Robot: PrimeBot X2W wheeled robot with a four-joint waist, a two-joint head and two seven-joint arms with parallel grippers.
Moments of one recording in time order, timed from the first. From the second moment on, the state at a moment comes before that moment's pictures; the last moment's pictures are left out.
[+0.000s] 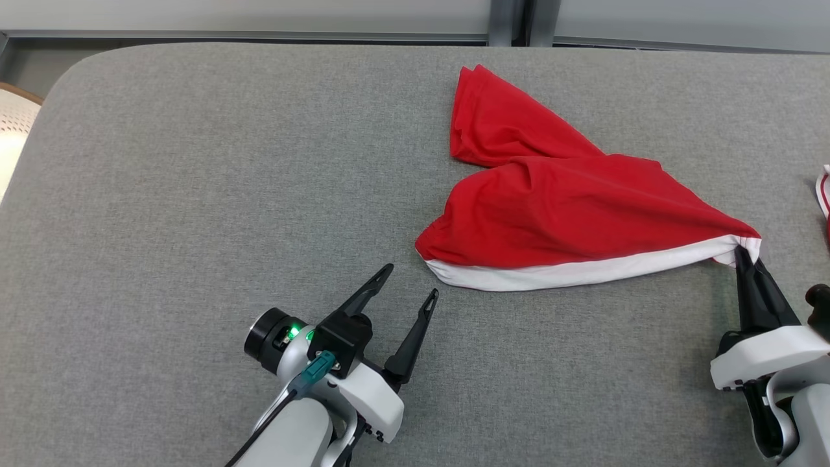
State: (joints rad) left arm -0.34 0.05 -0.53 0.45 -0.17 -0.08 -0.26; right arm -0.28 -0.26 0.05 0.51 0.29 0.13 -0.23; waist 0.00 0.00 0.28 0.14
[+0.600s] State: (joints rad) left arm -0.52 0.05 -0.64 0.69 -0.41 -0.11 -0.26; right arm -0.31 -0.27 0.11 0.49 0.30 0.13 -0.22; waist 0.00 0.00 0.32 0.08
